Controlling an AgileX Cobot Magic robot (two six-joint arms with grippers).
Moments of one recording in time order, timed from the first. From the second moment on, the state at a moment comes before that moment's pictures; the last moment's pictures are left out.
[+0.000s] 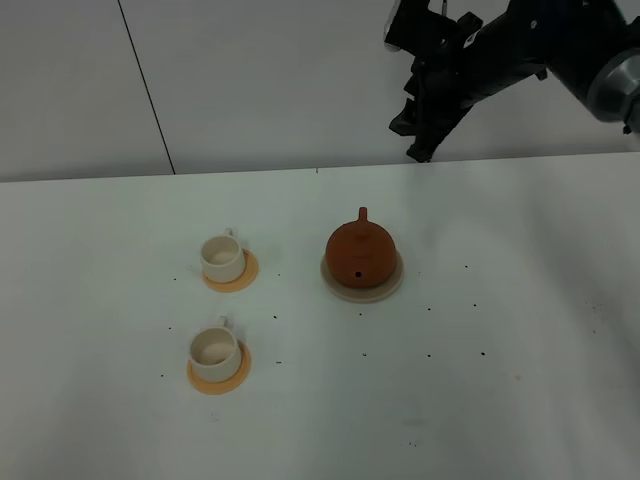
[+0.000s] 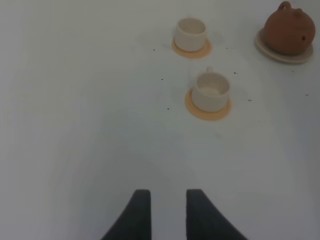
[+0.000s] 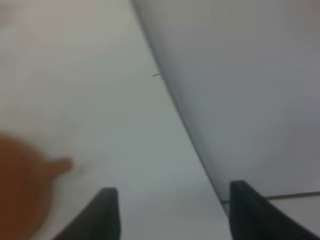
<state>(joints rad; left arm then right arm) 0.01 -0.01 -0.51 -0.07 1.04 0.05 0.32 2.33 -2.27 0.36 0.80 -1.10</state>
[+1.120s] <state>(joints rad) 0.01 -0.01 -0.51 -0.07 1.04 0.05 0.41 2.51 -2.27 0.45 0.69 -1.24</state>
